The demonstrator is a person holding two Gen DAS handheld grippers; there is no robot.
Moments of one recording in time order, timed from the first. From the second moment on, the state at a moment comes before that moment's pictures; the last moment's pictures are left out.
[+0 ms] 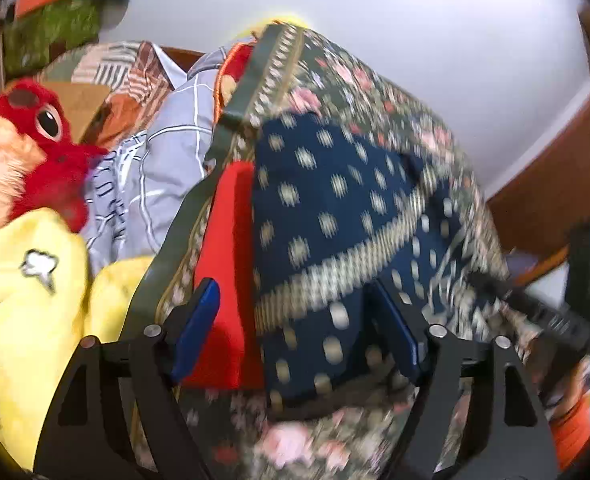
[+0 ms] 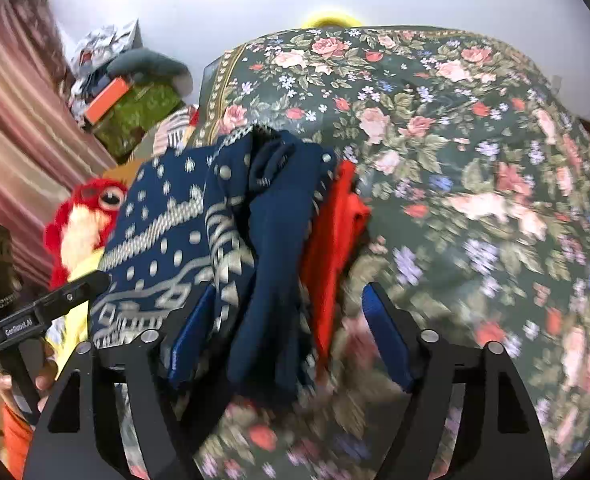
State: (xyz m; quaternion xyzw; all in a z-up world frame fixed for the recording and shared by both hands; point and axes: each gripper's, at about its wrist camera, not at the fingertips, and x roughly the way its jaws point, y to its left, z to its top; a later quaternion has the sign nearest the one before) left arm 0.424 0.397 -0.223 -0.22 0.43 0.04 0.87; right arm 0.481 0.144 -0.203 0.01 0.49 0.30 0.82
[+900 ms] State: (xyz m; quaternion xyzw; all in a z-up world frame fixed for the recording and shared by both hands) left arm 0.171 0.206 0.001 -0.05 0.21 0.07 0.98; right arm 0.218 0.039 0.039 0.02 0.18 0.38 0.91
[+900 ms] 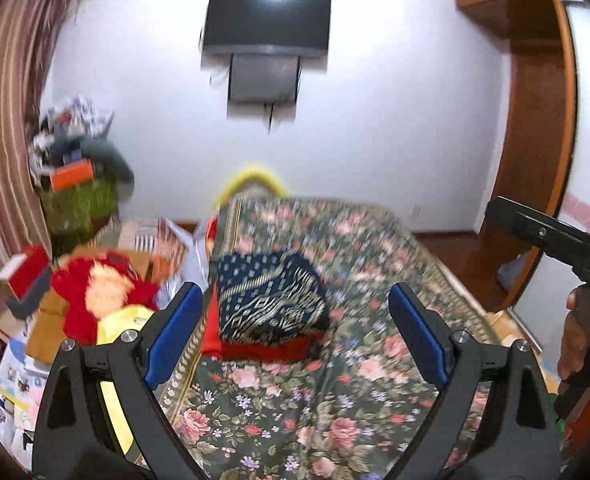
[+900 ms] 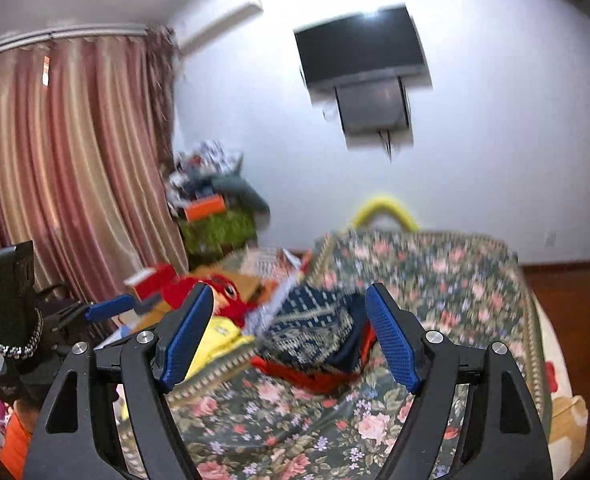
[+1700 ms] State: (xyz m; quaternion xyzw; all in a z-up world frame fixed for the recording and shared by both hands) left arm 0.025 0.137 0.035 -0.04 0.04 0.12 0.99; right arm 0.110 0.013 0.048 0.01 0.04 0.30 0.95
